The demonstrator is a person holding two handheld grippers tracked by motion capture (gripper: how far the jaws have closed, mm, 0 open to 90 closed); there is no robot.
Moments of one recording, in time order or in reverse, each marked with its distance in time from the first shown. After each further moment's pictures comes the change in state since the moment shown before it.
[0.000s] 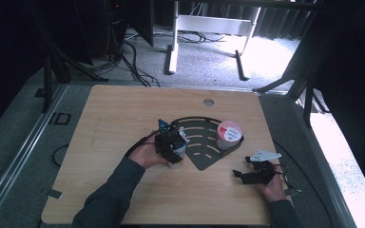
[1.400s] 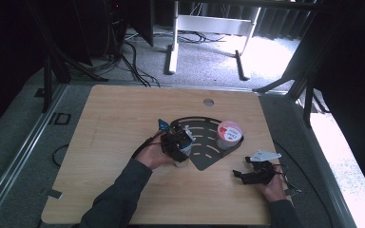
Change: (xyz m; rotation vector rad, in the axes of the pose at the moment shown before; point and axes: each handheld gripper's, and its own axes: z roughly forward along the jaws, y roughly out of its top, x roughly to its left) left arm -0.007 0.017 0.003 -0.030 0.022 -0.040; right arm 0.000 0.000 0.000 0.000 0.005 -0.004
